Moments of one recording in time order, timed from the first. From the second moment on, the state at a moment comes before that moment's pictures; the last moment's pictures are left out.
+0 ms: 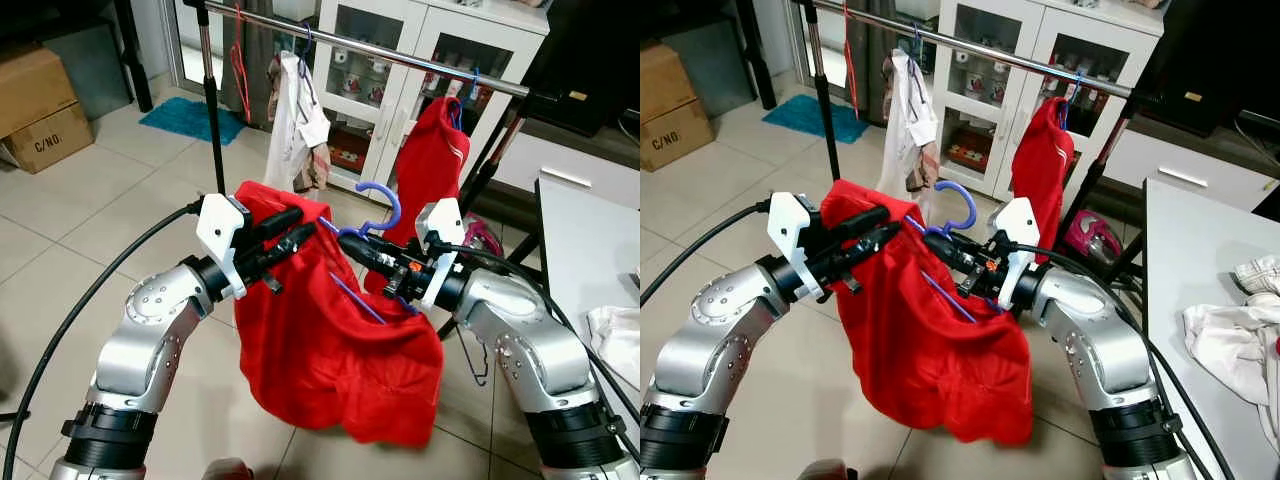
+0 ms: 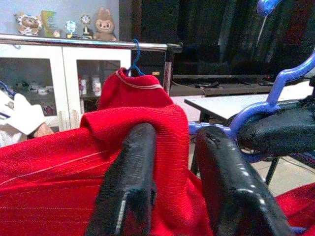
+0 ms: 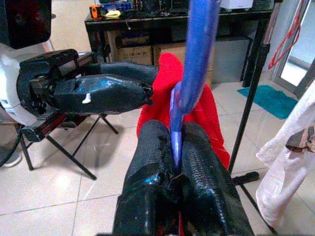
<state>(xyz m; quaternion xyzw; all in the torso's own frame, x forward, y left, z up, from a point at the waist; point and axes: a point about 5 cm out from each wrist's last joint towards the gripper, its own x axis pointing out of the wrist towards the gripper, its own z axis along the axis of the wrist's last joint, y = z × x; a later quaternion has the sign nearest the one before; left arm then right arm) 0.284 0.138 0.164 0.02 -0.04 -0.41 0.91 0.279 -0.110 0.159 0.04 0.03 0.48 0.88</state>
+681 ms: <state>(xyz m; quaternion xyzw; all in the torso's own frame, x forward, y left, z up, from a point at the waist) 0.310 0.159 0.166 0.09 -0.04 -0.23 0.97 0.305 -0.090 0.152 0.01 0.06 0.41 0.91</state>
